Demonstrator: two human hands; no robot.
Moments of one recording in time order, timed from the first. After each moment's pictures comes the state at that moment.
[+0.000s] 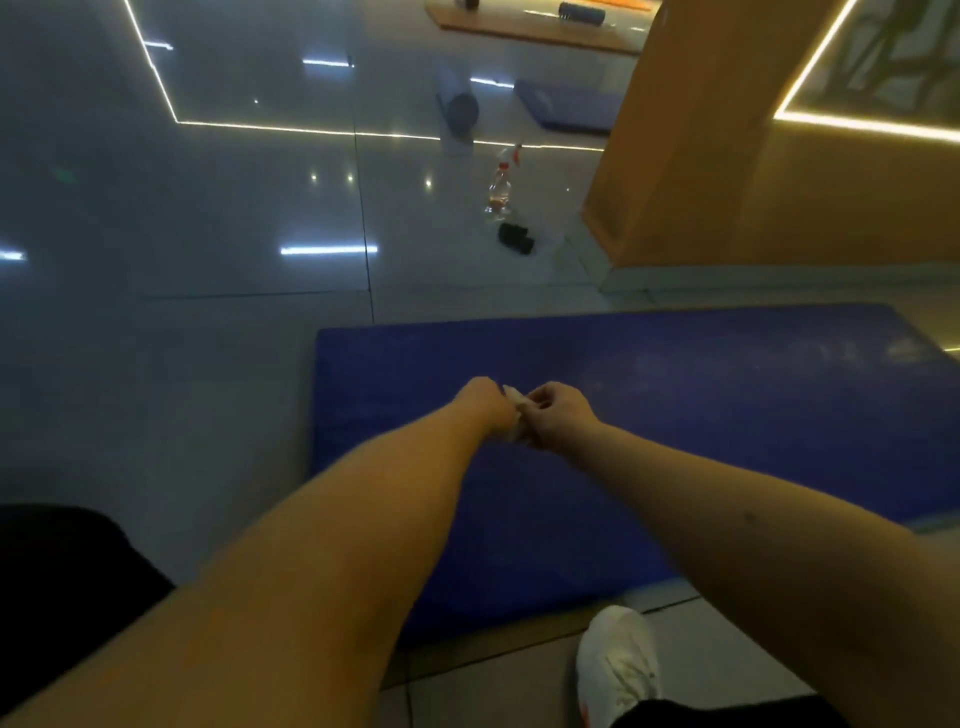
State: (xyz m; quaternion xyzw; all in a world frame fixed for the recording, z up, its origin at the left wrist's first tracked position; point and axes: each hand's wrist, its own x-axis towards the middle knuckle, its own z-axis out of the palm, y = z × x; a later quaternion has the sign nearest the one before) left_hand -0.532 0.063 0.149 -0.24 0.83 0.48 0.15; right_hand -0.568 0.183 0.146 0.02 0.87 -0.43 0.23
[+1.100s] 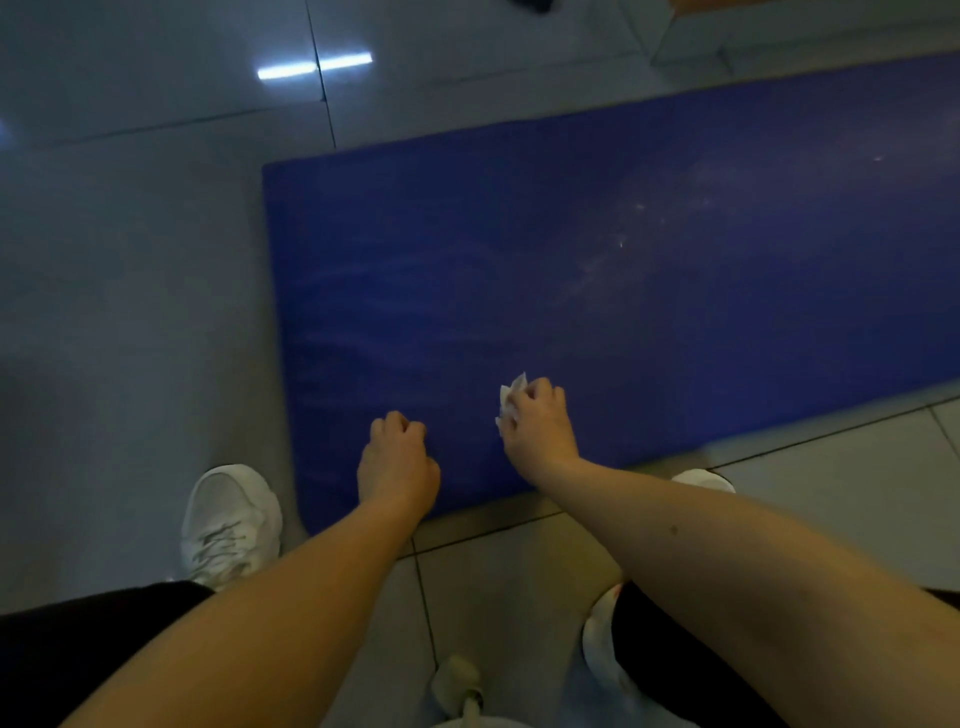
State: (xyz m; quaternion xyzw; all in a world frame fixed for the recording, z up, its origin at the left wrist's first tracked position) left_hand -0.386 0.067 -0.050 -0.25 0.93 0.18 0.19; right_hand -0.487 0.231 -0.074 -0.17 0.96 -0.14 0.19
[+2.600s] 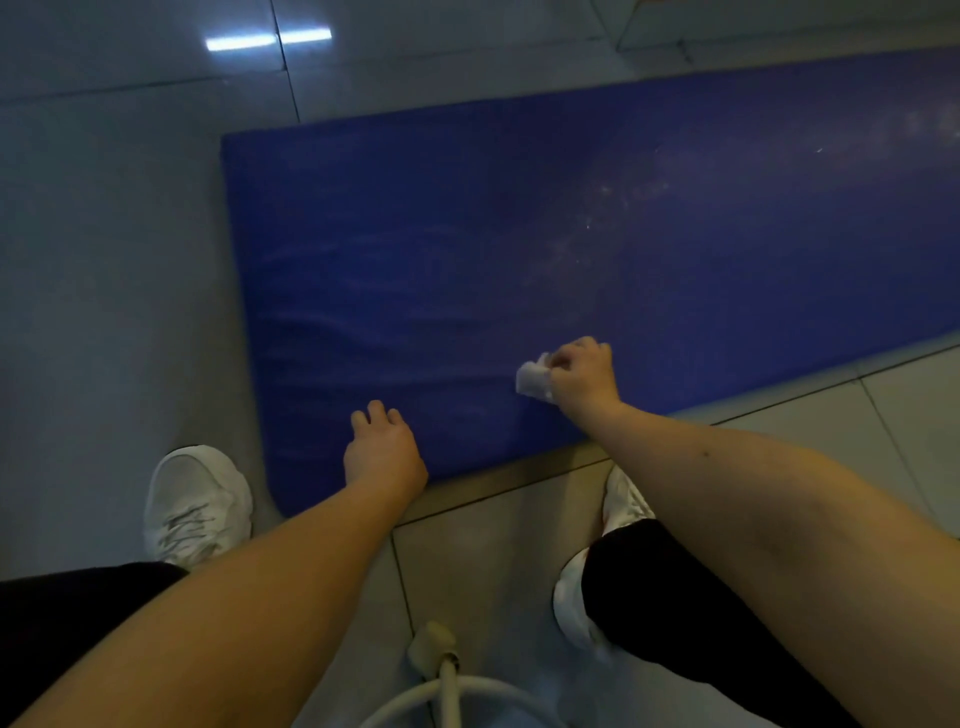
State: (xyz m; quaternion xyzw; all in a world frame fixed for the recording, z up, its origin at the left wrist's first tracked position) left_hand -0.384 0.088 -0.045 -0.23 0.92 0.08 0.31; right_hand -0.539 0.298 -0.043 -0.10 0.97 -0.09 0.21
